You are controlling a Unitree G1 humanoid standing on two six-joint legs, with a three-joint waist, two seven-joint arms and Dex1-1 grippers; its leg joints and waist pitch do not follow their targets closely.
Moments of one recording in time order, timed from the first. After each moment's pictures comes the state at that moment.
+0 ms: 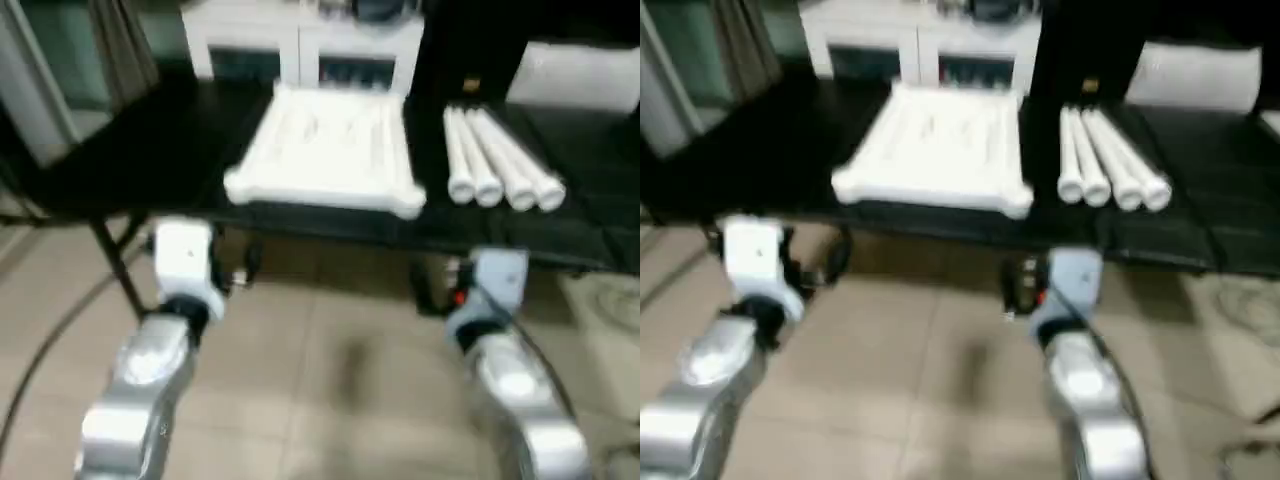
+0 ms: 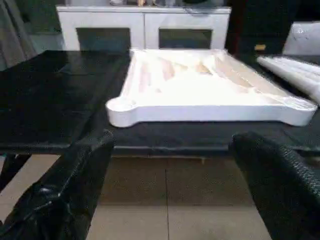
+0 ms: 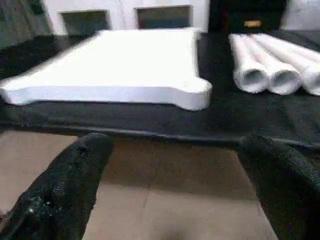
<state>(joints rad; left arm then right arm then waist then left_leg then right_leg) -0.04 0.16 0.02 -0.41 -0.12 0.54 -0.09 0.03 -0.01 0.07 -0.36 0.12 0.49 -0.03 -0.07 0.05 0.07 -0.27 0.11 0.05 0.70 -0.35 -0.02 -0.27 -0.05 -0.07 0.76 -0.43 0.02</state>
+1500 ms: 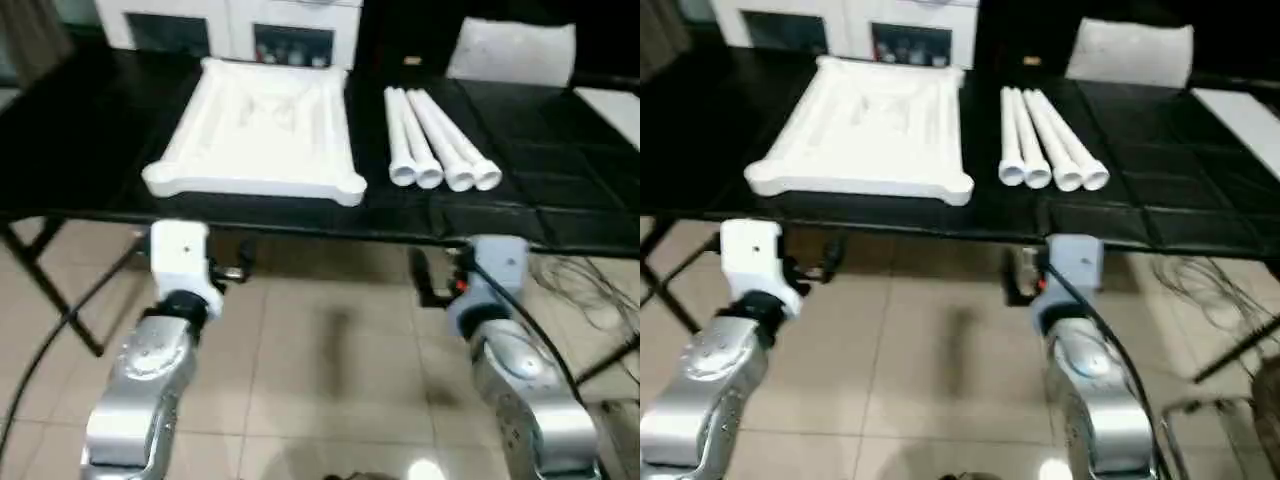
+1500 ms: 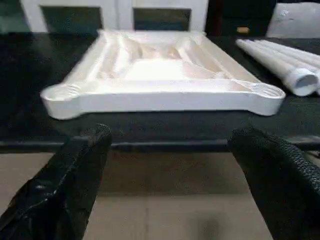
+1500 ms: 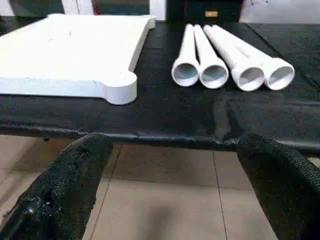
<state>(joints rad) -0.05 0.14 0.02 -0.38 -0.08 0.50 -0.06 -0.04 -0.05 0.02 -0.39 0.10 0.61 -0.04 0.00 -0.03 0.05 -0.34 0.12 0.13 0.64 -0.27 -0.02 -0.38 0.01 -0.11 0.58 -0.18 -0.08</state>
